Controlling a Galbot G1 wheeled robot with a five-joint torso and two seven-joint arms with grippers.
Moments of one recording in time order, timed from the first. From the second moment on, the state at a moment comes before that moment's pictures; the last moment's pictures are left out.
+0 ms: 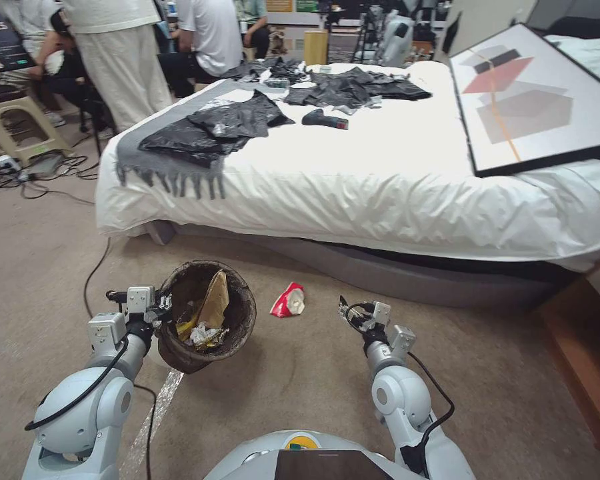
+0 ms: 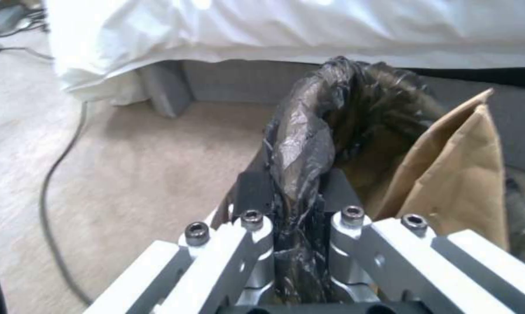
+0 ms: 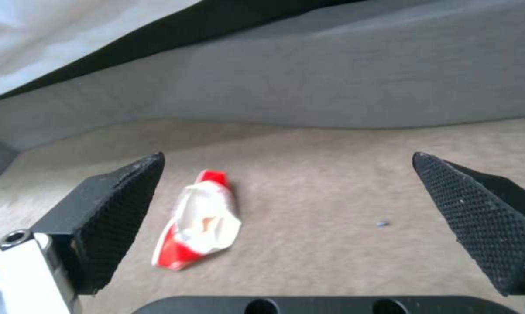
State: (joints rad) left arm 1.57 -1.39 -0.82 -2.35 -0.26 0.69 0.03; right arm -1.46 1.46 0.38 1.96 0.49 -0.30 0.30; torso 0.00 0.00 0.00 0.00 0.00
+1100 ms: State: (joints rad) left arm 1.59 -1.38 -0.85 -2.41 -0.28 0.71 0.02; right arm -1.32 1.38 0.24 1.90 0.69 -0.41 0.42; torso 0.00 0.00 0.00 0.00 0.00
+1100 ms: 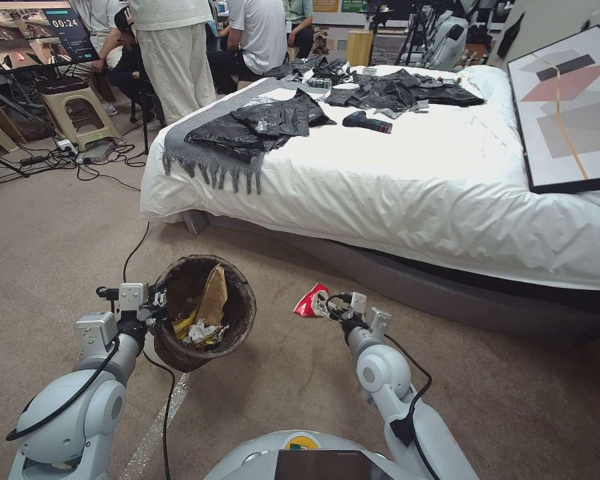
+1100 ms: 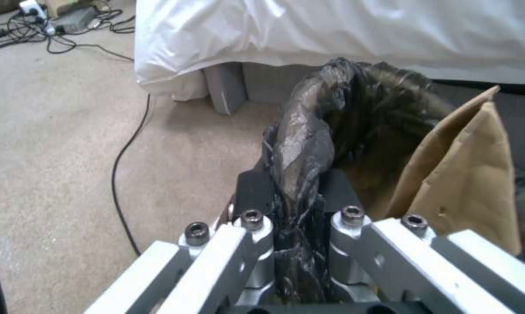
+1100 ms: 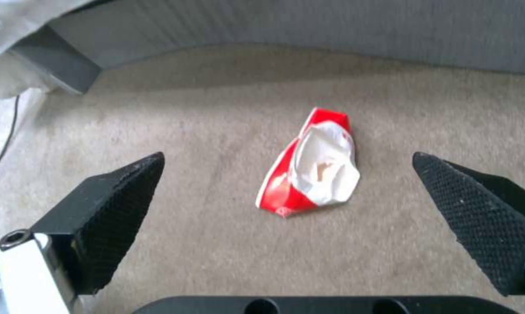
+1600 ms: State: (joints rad) left arm 1.59 -1.37 -0.85 -2.43 -0.30 0.73 0.02; right arm -1.29 1.40 0.23 1.87 0.74 -0.44 0.47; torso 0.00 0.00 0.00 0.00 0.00
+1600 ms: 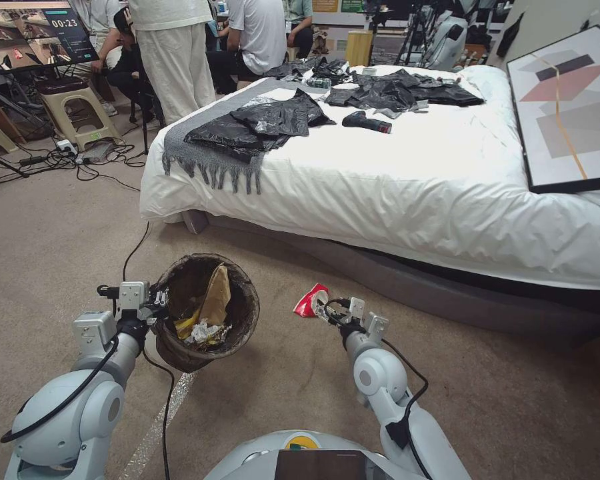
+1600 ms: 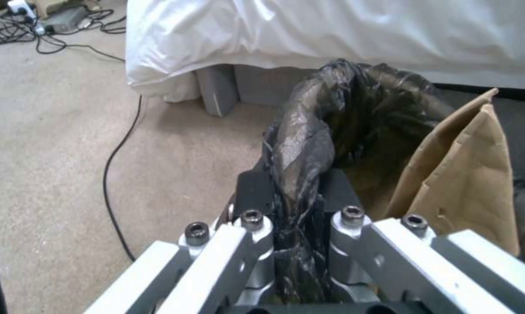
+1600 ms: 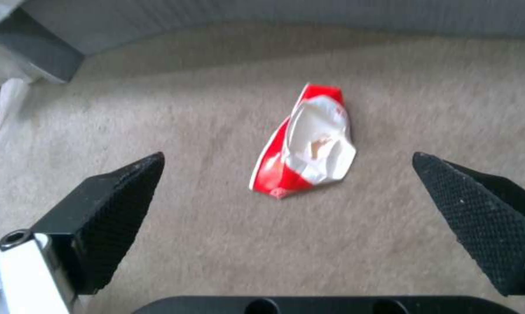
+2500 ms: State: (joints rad) left arm 1.60 -1.37 -0.86 -2.43 -0.30 0.74 0.02; right arm -0.80 1.47 0.09 1.26 0.92 -0.50 0.58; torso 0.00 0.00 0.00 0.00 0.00
